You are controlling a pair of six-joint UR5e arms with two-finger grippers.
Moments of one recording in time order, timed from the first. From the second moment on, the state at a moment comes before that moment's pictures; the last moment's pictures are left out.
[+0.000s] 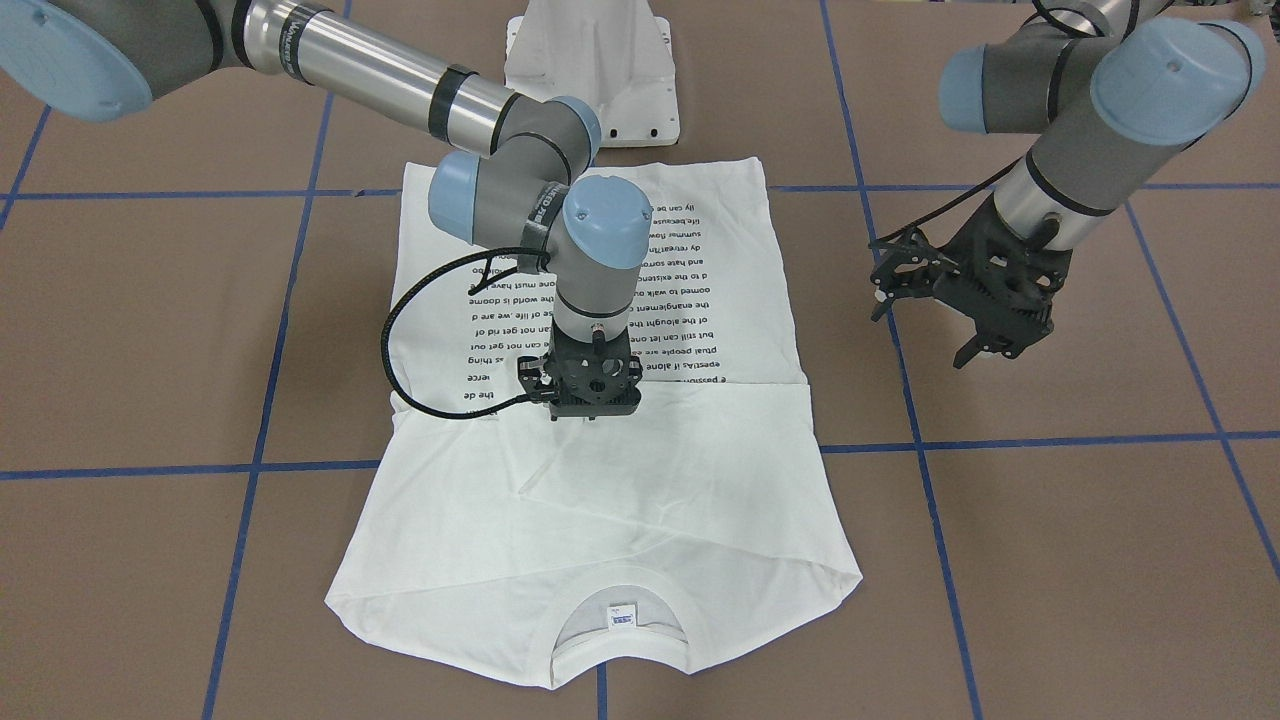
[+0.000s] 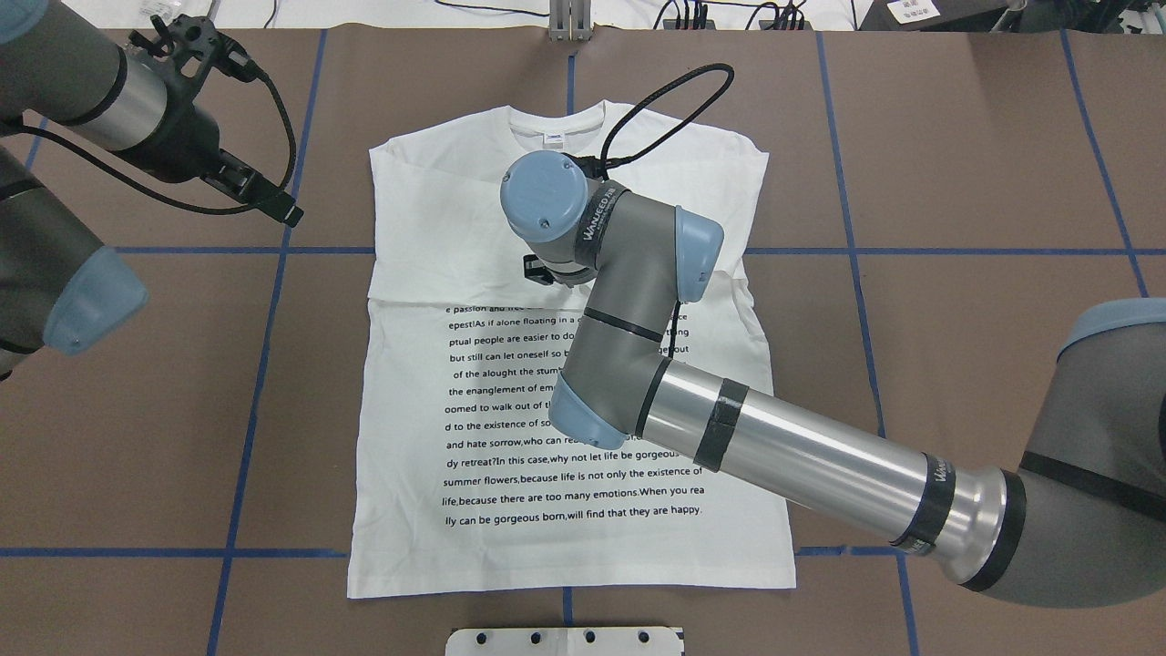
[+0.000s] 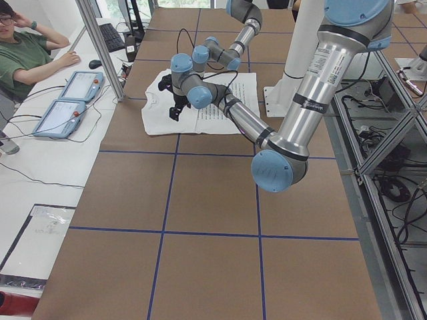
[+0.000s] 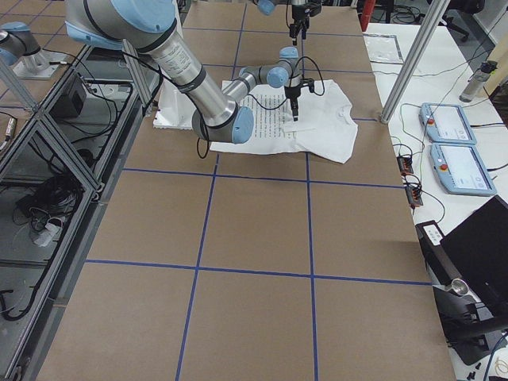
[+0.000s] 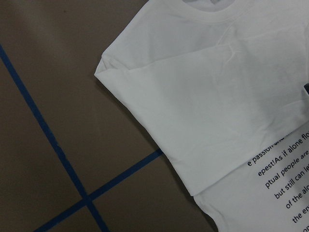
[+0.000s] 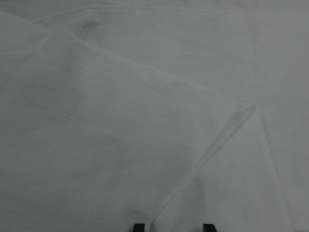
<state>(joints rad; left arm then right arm) -0.97 -1.97 -1.81 -1.75 -2.22 -0.38 0.53 -0.59 1.16 -1.50 1.69 1.10</state>
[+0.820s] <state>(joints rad) -0.97 -1.97 -1.81 -1.75 -2.22 -0.38 0.56 -0.61 1.20 -1.54 1.69 1.08</state>
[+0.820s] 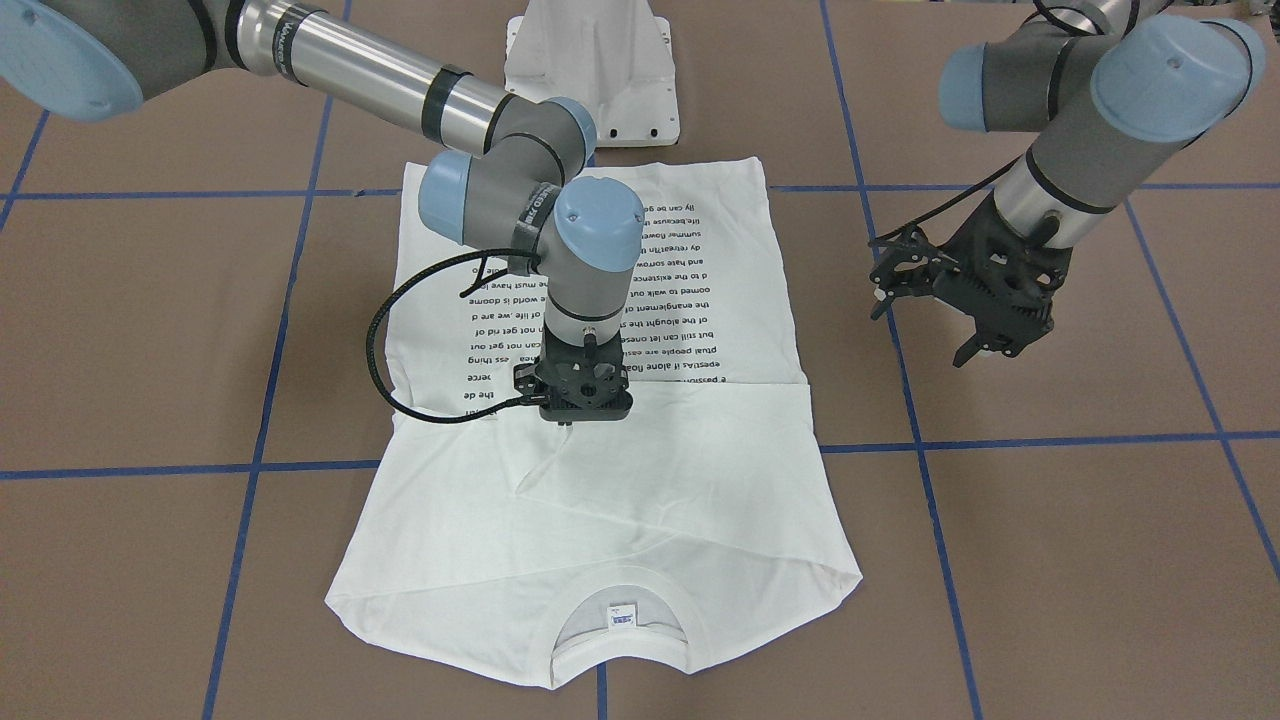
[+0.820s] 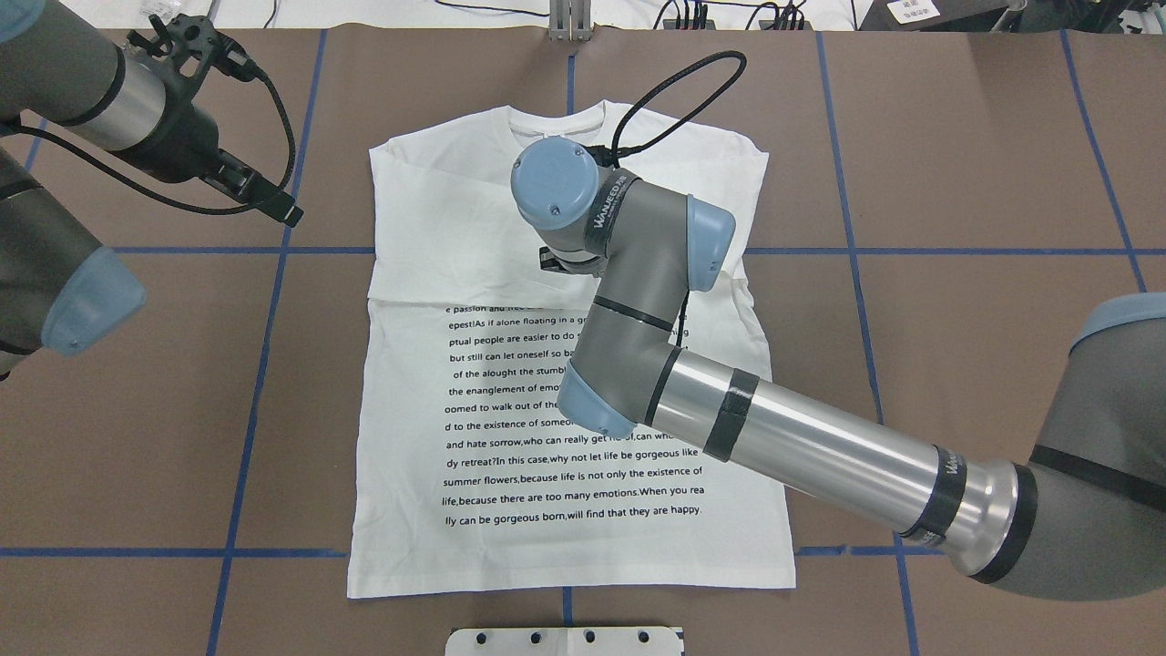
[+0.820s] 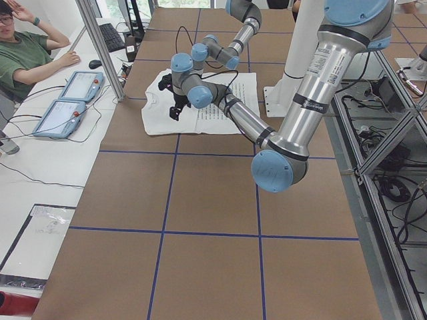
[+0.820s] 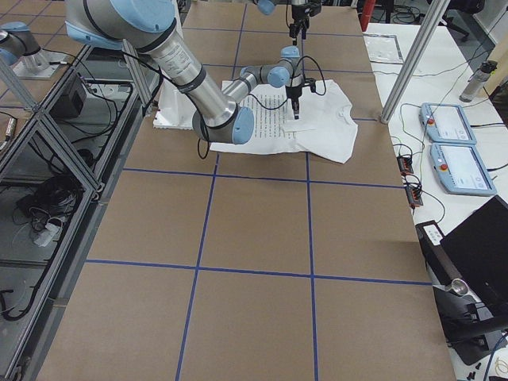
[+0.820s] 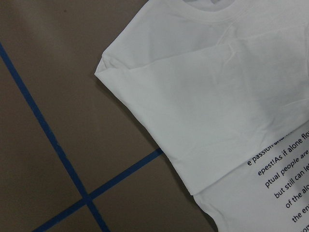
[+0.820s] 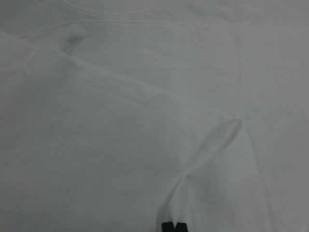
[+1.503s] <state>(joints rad) -0.97 -1.97 -1.81 -1.75 -2.22 -0.38 0.65 -0.81 1.40 -1.61 1.70 0.93</state>
